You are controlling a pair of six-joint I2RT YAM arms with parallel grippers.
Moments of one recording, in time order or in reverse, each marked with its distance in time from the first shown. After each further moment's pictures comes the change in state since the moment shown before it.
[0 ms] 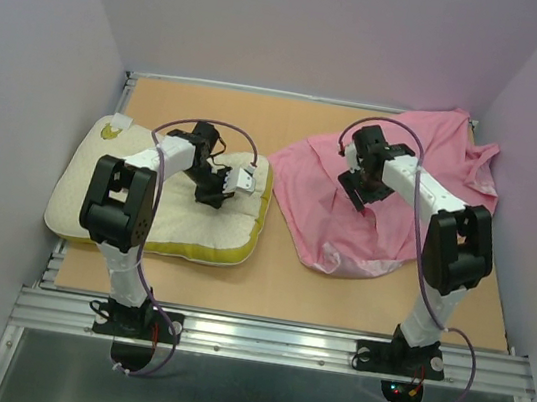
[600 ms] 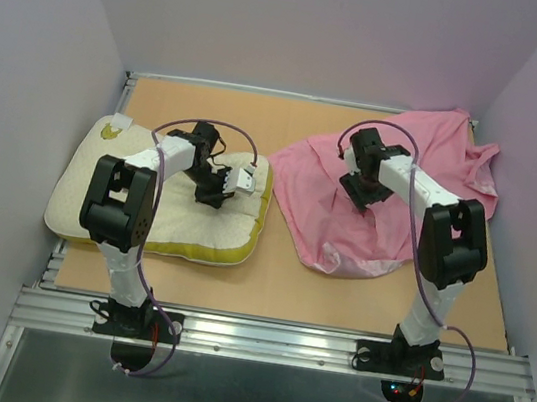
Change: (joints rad) left arm 0.000 0.002 0.001 -0.001 0.000 -0.002; right arm -0.001 0.048 -0.002 0.029 0.101 -0.019
